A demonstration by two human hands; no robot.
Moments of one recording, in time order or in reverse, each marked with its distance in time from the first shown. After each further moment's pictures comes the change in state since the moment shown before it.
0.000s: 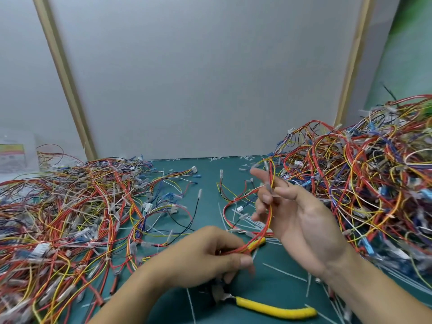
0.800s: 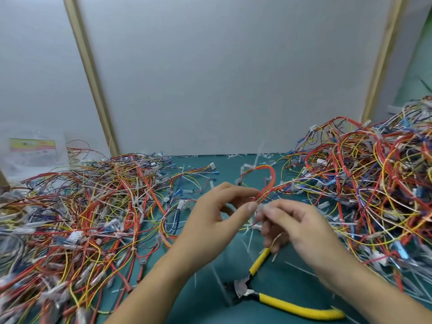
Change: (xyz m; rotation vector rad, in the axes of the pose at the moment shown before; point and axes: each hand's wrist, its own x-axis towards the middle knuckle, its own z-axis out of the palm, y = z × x) left_hand 0.001 0.006 -0.008 0.053 0.690 0.162; right_hand 0.001 0.031 0.002 -0.628 0.060 -0.028
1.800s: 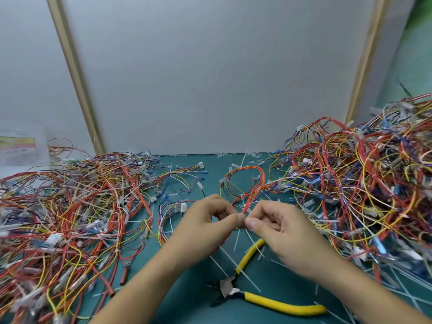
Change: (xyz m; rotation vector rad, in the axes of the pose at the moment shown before) left_hand 0.001 0.003 0.007 0.034 -0.083 -0.211; right_hand -0.001 0.010 -0.012 -0.378 -0.086 -0.197
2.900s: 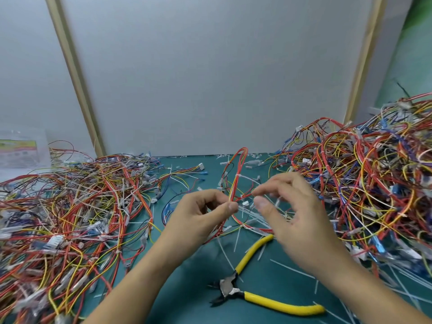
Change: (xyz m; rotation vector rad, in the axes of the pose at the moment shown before) left_hand 0.003 -0.007 -0.010 -0.259 0.019 0.059; right_hand 0.000 -0.013 -0.010 -0.312 0.337 -0.200
